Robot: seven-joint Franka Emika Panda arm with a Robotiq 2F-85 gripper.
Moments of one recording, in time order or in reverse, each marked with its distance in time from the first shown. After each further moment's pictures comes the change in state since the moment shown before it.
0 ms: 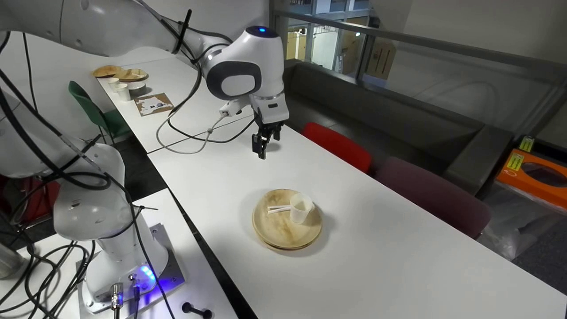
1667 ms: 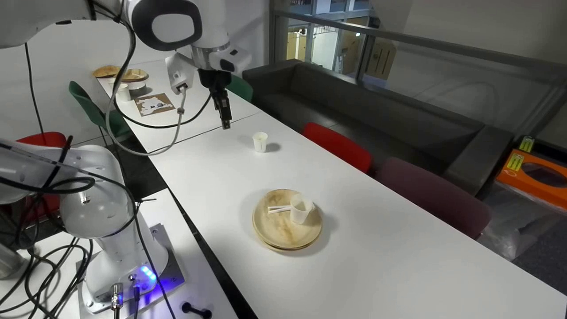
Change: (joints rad) arm 0.151 -0.384 -0.009 -0.010 -0.003 -0.400 -0.684
